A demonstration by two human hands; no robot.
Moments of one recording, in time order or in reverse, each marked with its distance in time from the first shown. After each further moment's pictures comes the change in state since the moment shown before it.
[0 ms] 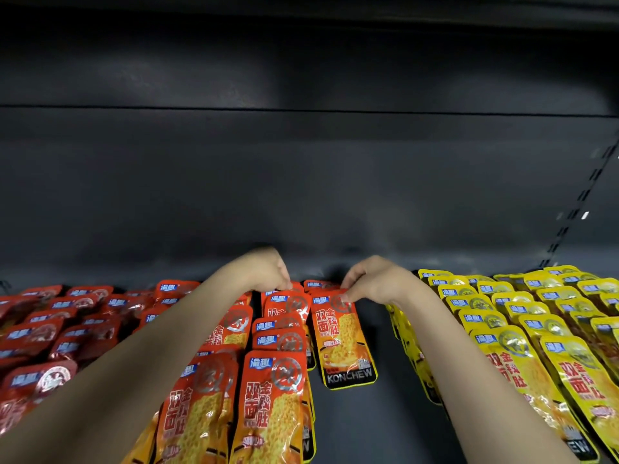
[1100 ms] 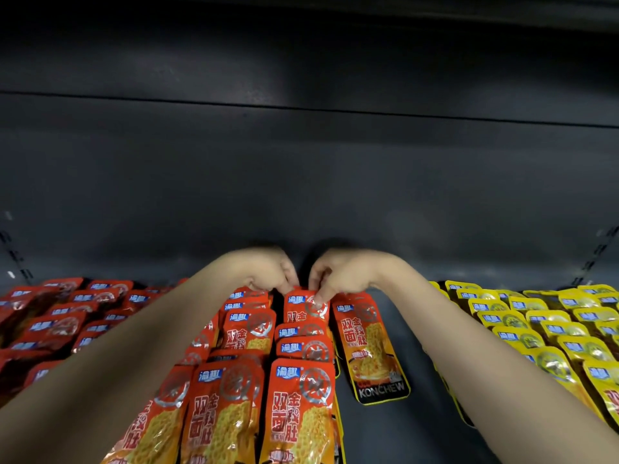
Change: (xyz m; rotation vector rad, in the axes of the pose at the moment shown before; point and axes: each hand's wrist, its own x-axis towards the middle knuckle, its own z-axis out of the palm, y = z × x) left_hand 0.004 -0.027 -0.023 -0.011 -0.185 -0.006; right_hand 0.029 -0.074 0.014 -0.358 -0.336 -0.269
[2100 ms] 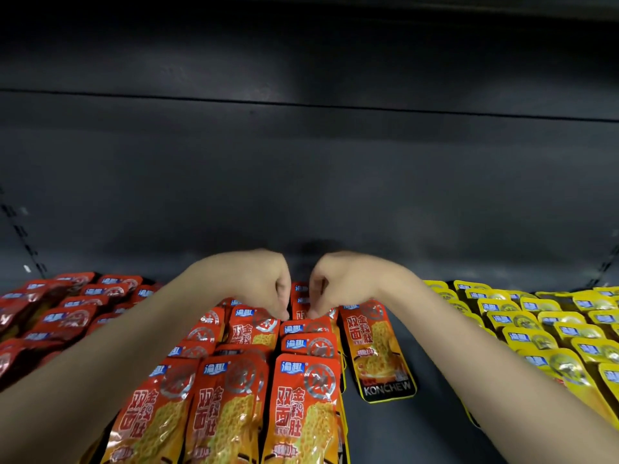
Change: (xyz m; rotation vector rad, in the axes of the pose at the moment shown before) left_hand -0.051 0.002 0.000 0.284 -0.016 0.119; right_hand -0.018 -0.021 0.011 -0.192 0.063 -0.073
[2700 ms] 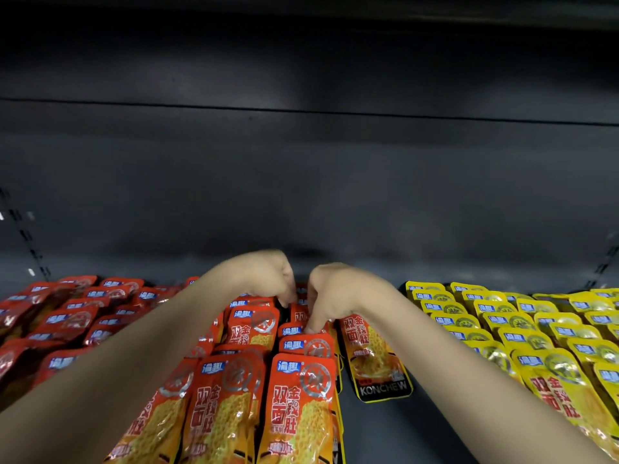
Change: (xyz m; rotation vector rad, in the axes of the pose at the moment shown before) left_hand 0.030 -0.003 0.006 -0.210 0.093 -0.165; right_hand 0.005 -0.010 0.014 -0.034 0.003 0.147
